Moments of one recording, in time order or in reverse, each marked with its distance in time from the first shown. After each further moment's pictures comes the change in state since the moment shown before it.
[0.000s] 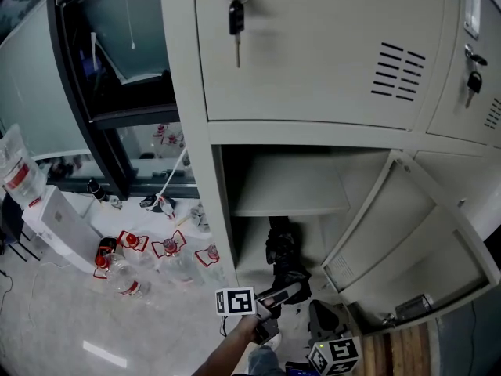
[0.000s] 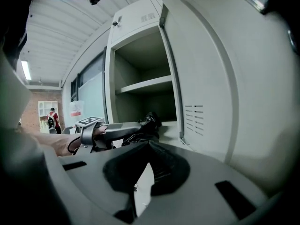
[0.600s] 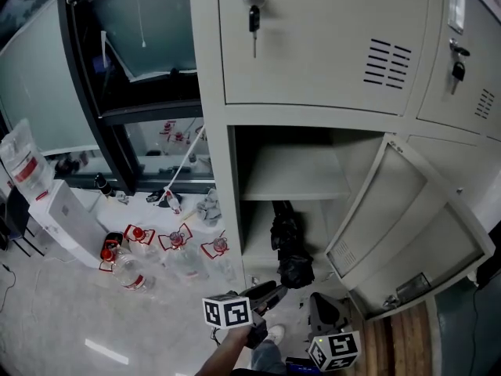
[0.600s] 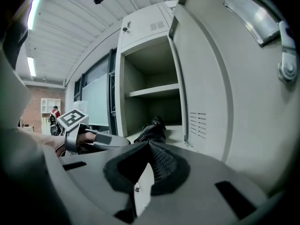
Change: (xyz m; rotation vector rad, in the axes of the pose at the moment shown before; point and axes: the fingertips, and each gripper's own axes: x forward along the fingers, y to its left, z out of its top) left arm -0.067 -0.013 -0.015 0.341 -0.040 0.226; right arm -0.023 0.024 0.006 -0.043 -0.038 0.010
